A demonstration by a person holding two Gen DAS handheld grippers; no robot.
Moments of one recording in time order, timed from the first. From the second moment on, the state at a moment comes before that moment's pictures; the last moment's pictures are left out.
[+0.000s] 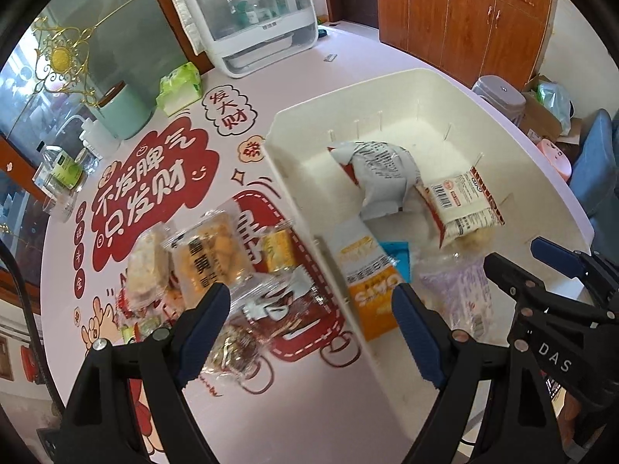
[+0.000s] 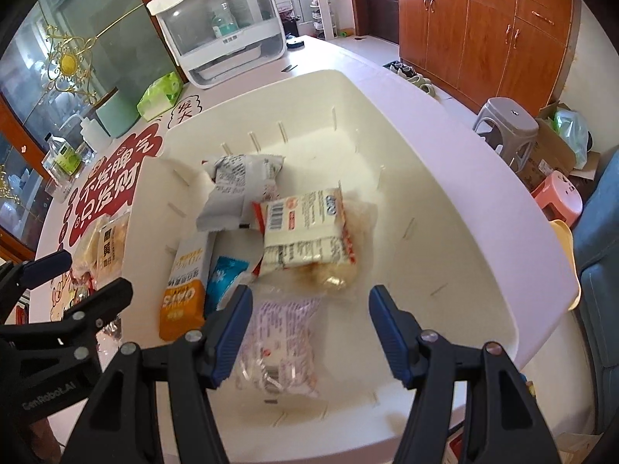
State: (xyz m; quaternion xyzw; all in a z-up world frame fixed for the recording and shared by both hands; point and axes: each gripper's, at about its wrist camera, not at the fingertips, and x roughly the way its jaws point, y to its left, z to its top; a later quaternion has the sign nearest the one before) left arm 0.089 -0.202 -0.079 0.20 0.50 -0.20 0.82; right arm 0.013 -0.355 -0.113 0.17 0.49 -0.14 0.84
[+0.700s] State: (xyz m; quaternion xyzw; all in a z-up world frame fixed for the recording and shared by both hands) left arm 0.093 -0.024 -0.064 0.15 0.49 -0.14 0.85; right arm -0.001 -0.256 -0.077 0.16 0.46 -0.16 0.86
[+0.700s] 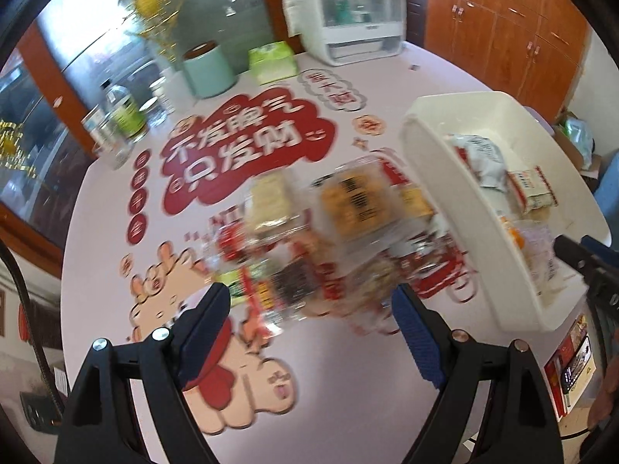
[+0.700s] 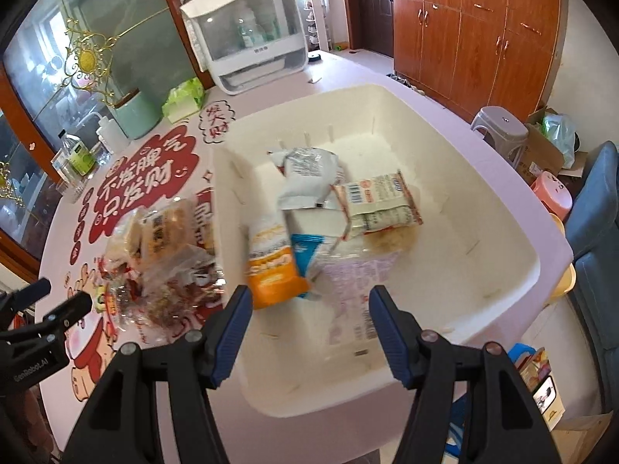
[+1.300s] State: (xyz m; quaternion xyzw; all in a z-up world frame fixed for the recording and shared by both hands) left arm 0.142 0.088 -0.063 0.08 0.50 -0.10 0.86; right arm 0.043 -0.153 -0.051 0.10 0.46 -0.08 0.88
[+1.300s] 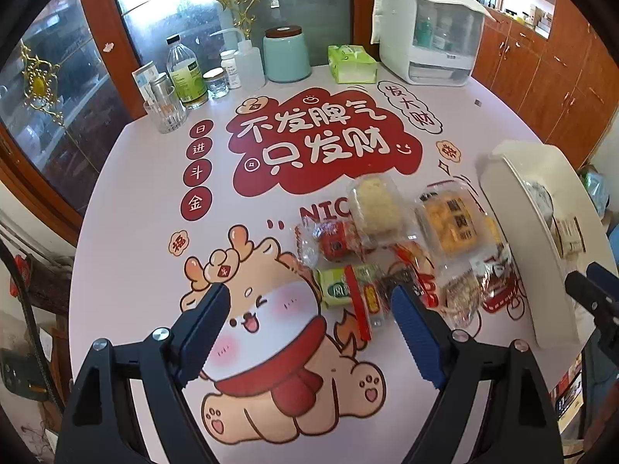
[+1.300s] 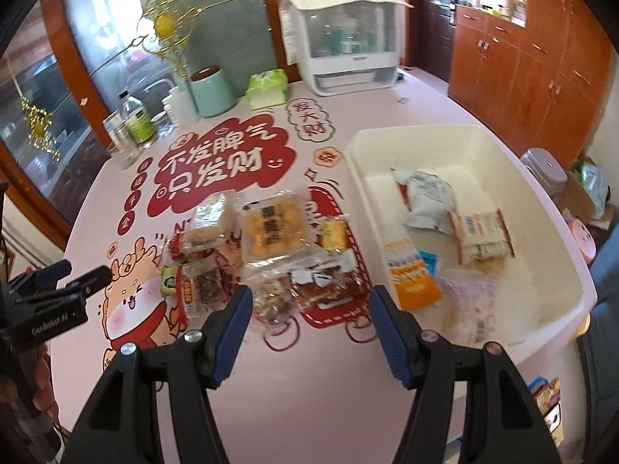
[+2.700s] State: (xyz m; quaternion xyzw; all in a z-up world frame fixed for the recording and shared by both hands) left arm 0.291 -0.016 -0.202 0.05 0.61 -0.15 0.78; right arm 0.206 -0.137 -0.191 0.07 0.58 -0.02 0.81
